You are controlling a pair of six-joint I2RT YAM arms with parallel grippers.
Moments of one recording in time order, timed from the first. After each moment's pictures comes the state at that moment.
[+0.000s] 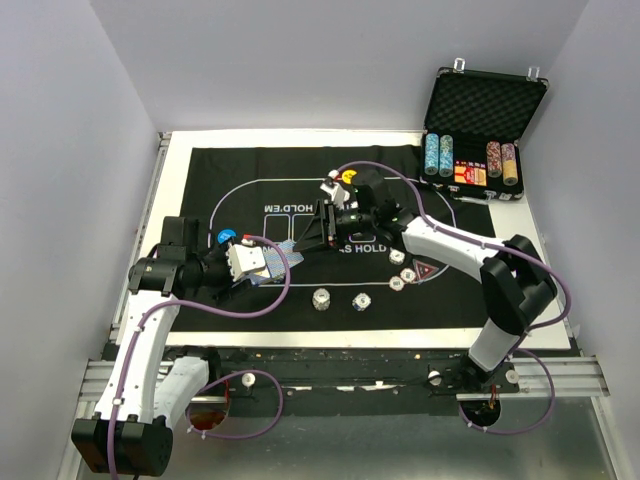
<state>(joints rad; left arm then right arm) -0.07 0.85 0.89 -1.07 0.66 1.07 0.70 1.71 1.17 0.05 -0.81 0.94</state>
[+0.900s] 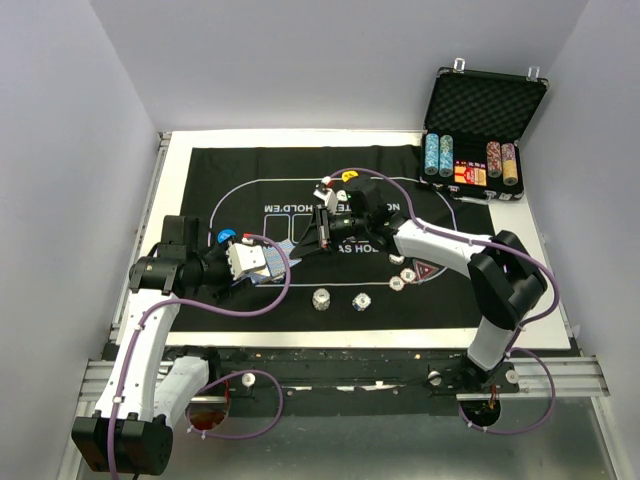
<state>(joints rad) -0.07 0.86 0.89 -1.06 0.66 1.07 0.73 1.77 1.16 0.14 -0.83 1.00</state>
